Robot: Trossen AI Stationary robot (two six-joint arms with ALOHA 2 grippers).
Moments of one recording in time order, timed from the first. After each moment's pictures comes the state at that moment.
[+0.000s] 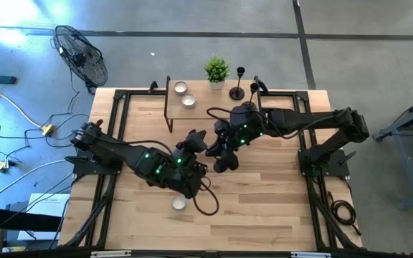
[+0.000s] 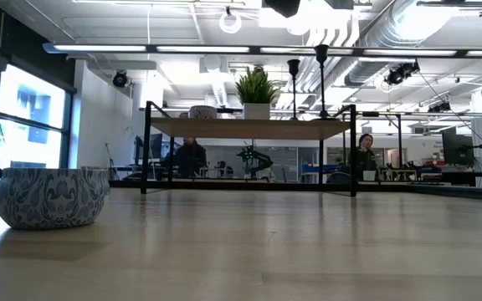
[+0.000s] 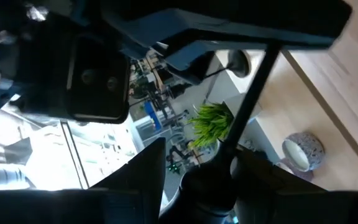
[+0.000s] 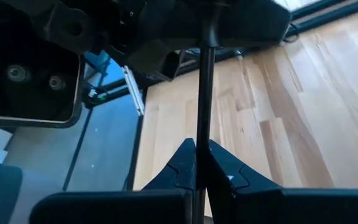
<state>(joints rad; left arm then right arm) -0.43 1.75 1.91 -1.00 -1.32 1.01 0.02 1.56 1.50 -0.49 -0.27 0.39</state>
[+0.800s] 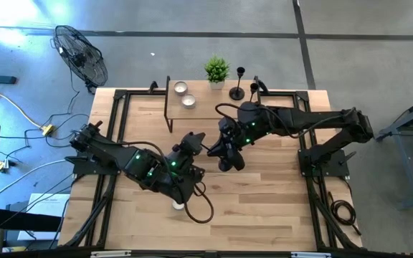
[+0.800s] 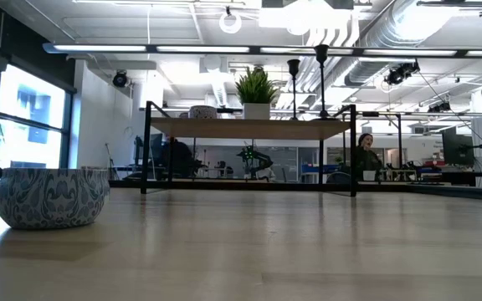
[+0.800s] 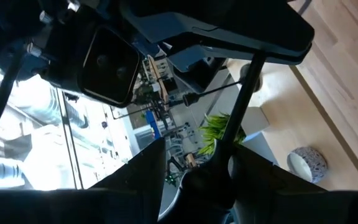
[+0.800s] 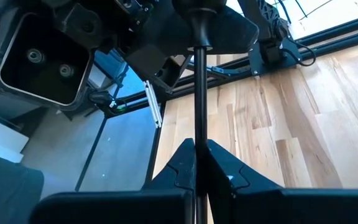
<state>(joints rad) -0.50 1.76 2.02 -1.02 -1.32 0.98 0.00 1.52 1.49 -0.47 -0.28 0.37</state>
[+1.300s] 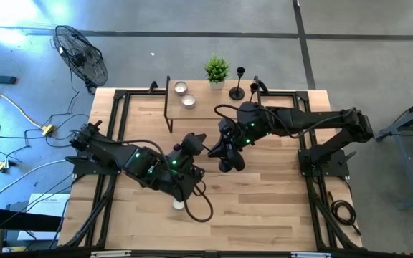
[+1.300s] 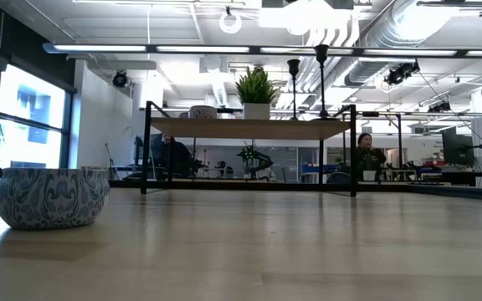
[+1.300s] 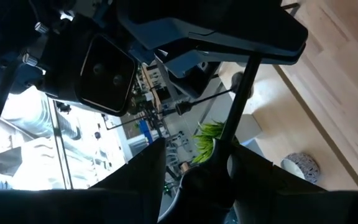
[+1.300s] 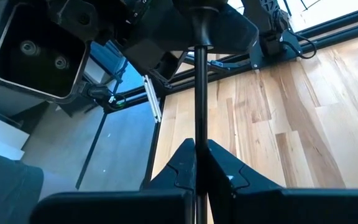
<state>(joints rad) -0.48 1.75 2.02 -1.03 -1.25 0.99 0.00 1.52 1.49 -0.48 -0.29 0.37</state>
